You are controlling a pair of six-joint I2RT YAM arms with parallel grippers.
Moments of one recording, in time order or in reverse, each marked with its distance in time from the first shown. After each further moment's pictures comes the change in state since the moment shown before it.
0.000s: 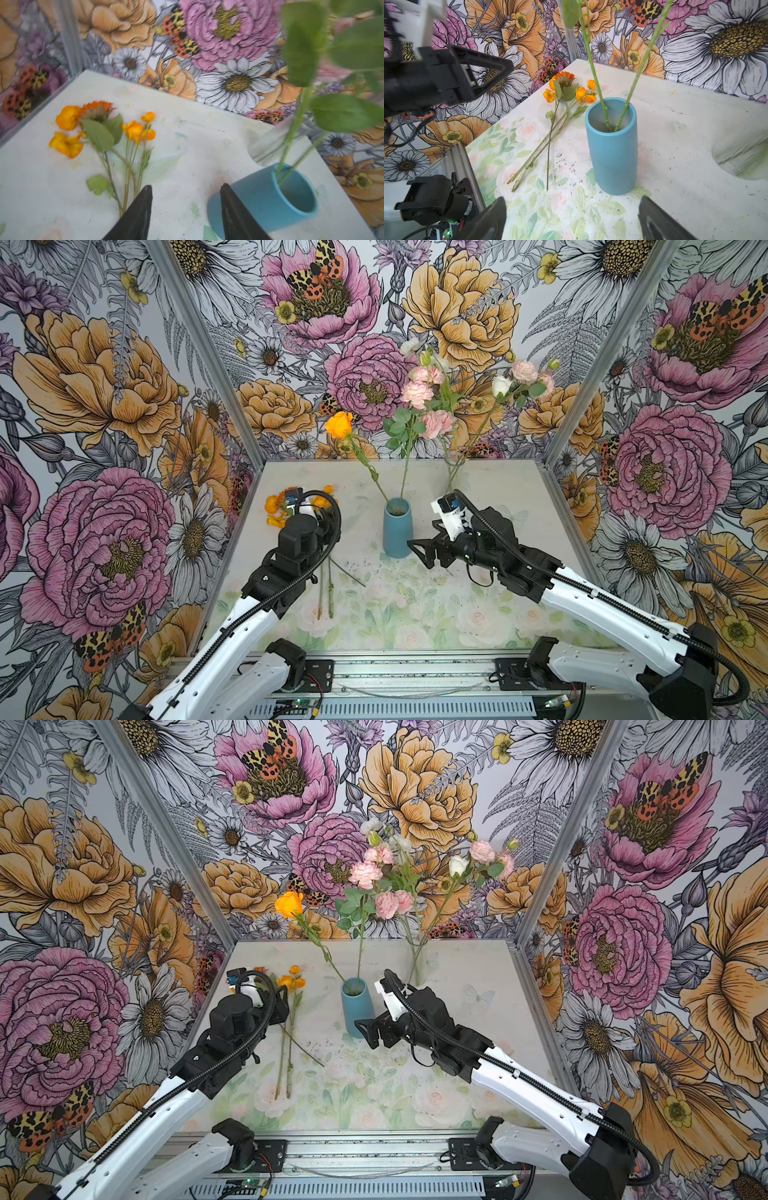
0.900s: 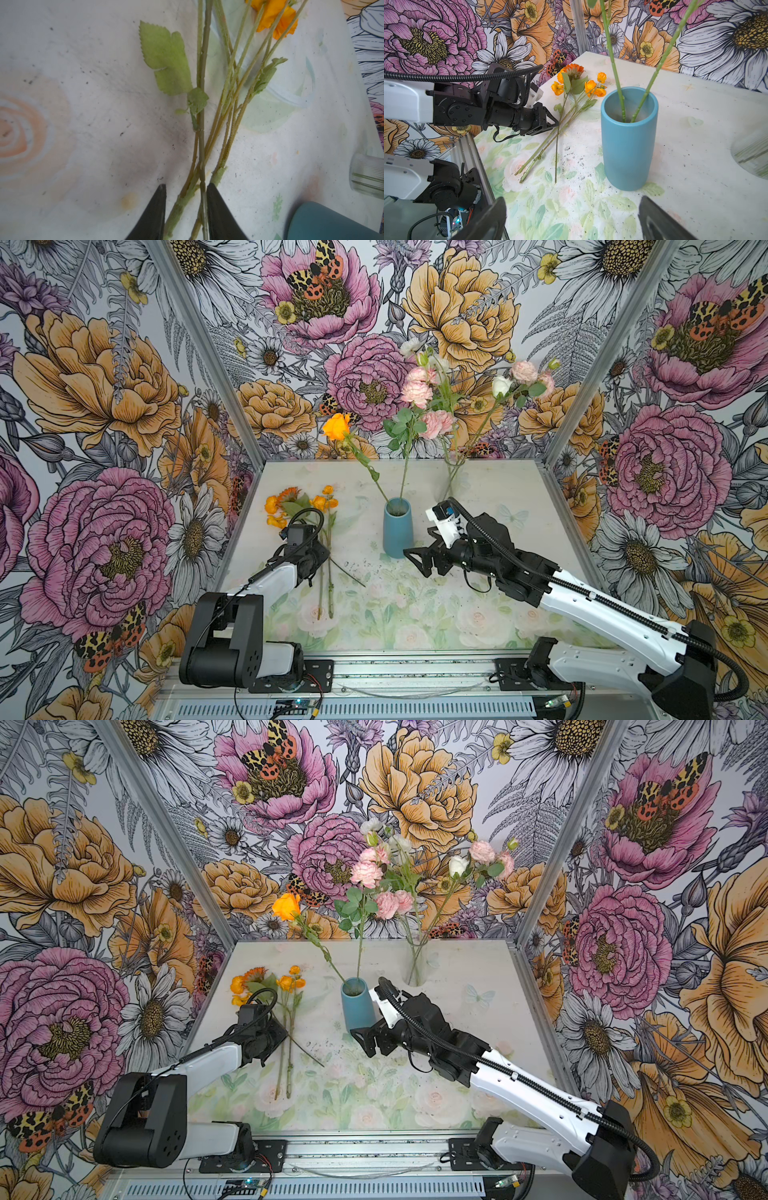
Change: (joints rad) left arm 0.267 0.473 -0.225 0.194 0.293 -0.343; right arm 0.031 -0.004 -0.022 0.002 -0.004 0.008
